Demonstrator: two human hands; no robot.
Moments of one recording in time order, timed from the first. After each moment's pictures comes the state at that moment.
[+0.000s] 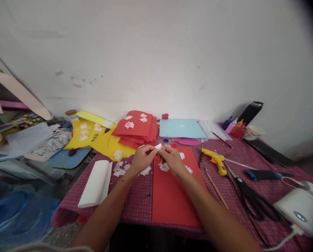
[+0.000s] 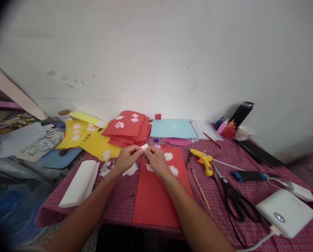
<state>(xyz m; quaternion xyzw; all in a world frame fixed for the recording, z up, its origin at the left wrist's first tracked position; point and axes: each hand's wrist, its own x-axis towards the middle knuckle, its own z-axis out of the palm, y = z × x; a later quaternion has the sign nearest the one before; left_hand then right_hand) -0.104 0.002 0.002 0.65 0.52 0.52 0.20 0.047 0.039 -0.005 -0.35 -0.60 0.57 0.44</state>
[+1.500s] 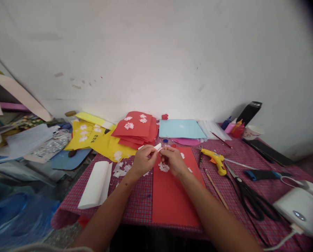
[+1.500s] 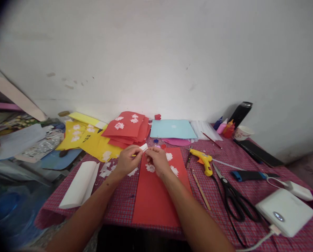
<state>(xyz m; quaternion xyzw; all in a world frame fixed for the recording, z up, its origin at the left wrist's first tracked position) -0.099 -0.001 0.001 0.72 0.49 0.49 0.01 0.050 0.041 -0.004 -0.34 -0.48 0.68 0.44</state>
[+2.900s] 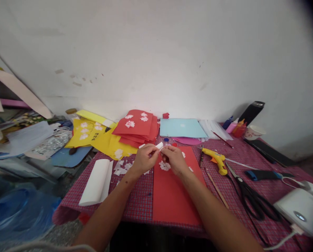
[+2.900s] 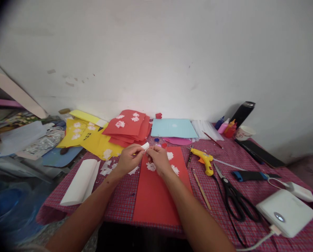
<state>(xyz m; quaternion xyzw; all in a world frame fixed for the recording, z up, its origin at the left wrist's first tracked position) -0.098 -0.004 0.008 0.71 0.50 0.48 0.08 0.049 0.044 -0.009 -0.36 -0.52 0.63 0.46</state>
